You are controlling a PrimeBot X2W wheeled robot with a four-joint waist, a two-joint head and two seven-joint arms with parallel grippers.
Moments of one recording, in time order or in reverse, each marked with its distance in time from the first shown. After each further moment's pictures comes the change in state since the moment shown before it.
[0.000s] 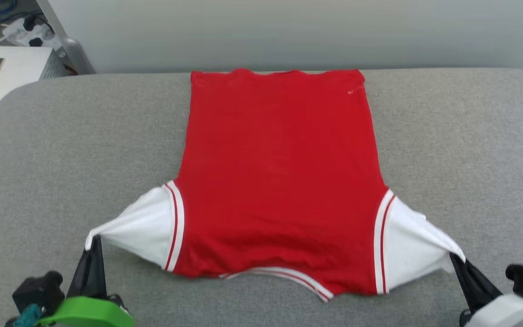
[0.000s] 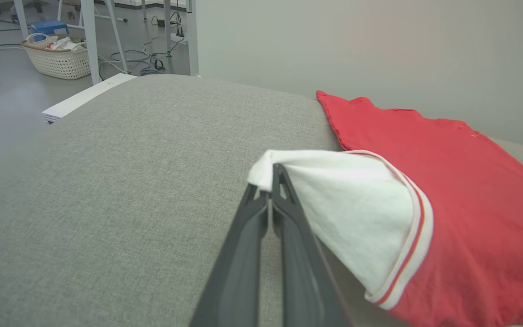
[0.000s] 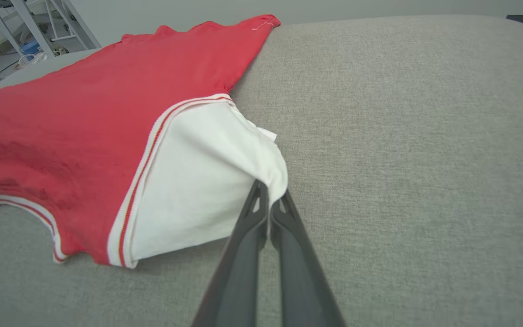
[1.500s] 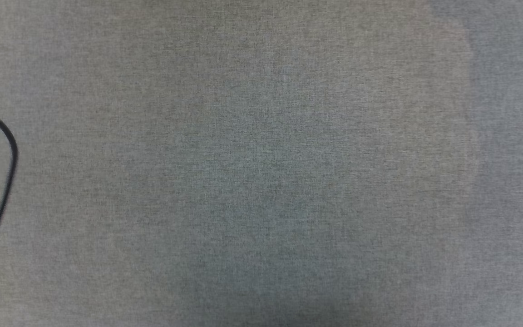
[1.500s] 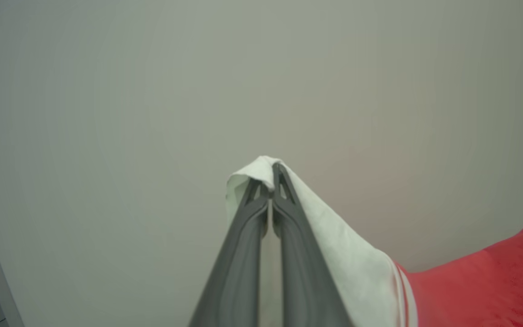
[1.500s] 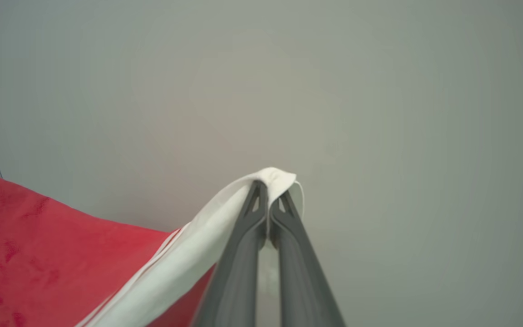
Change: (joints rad) left arm -1.626 0.171 -0.399 0.372 -0.091 -0.041 0.000; right arm -1.635 -0.005 0.150 0.484 -0.053 -0.001 -0.001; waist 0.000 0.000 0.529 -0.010
